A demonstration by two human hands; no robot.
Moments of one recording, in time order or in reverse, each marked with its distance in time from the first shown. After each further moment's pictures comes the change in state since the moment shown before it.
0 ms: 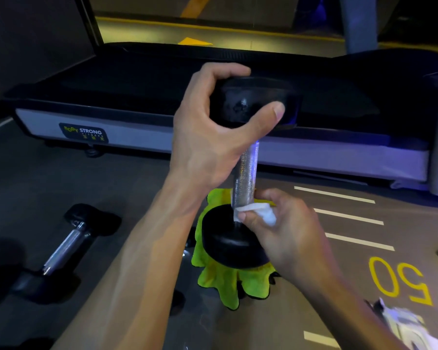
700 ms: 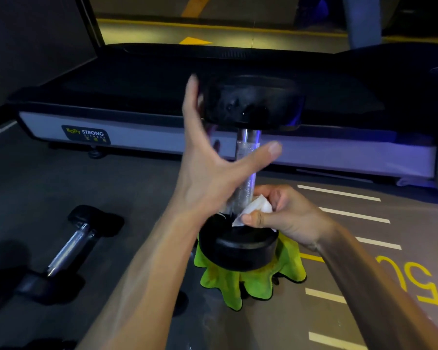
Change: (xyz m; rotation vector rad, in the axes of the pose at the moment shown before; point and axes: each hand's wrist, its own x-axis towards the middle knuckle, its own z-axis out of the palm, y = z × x) left_hand -0.033 -0.019 -0.003 0.031 -0.114 -0.245; right_hand 0.063 0.043 -0.001 0.635 -0.631 -0.130
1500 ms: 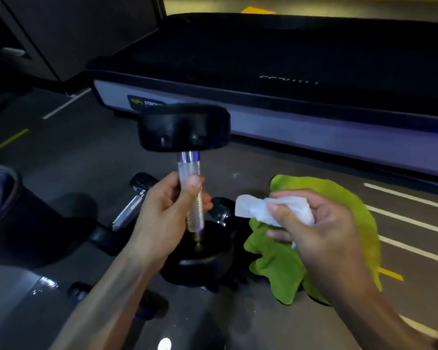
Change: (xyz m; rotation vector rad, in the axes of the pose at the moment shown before) left_hand -0.089 -0.062 -0.126 -0.021 0.246 -0.428; right_hand 0.010 0.024 0.103 0.068 0.457 -0.107
